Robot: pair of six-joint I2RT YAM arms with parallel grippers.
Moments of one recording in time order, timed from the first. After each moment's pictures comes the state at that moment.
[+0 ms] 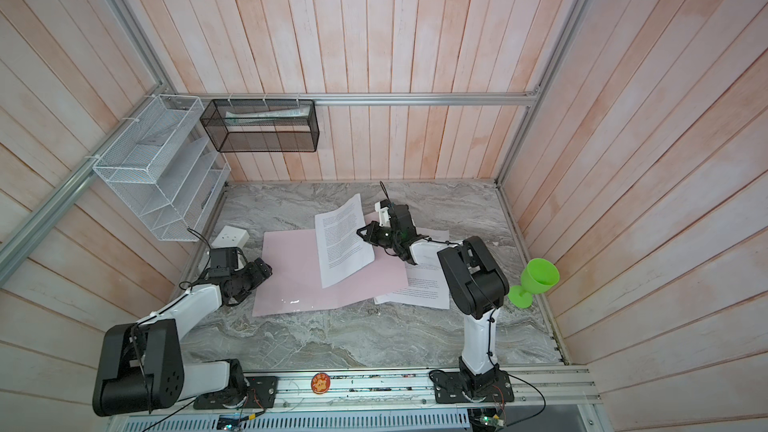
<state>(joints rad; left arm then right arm) 0.11 1.35 0.56 -0.20 0.15 -0.57 0.50 1.95 1.08 0.38 -0.52 0.81</state>
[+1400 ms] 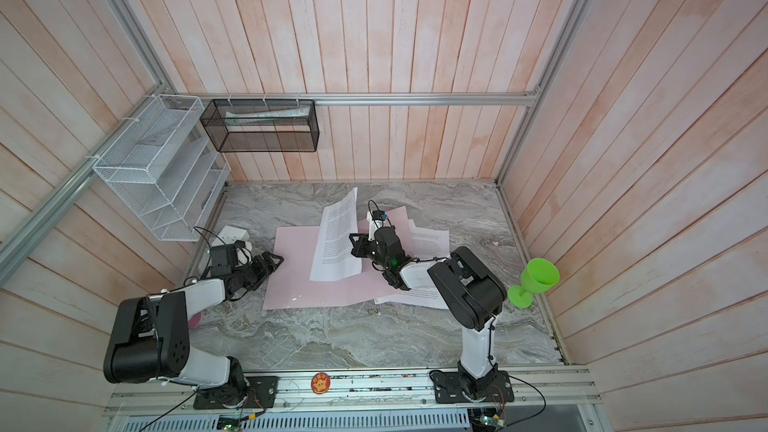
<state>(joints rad) 0.14 1.49 0.55 0.08 0.49 -0.57 0.68 1.88 0.88 0.76 -0.15 0.72</state>
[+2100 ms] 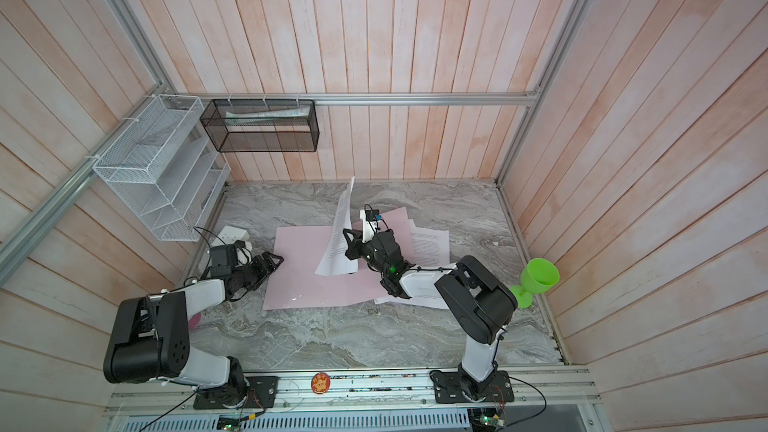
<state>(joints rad) 0.14 1.49 0.55 0.09 0.49 -0.57 0.77 1.79 0.83 0.85 -0.06 0.54</state>
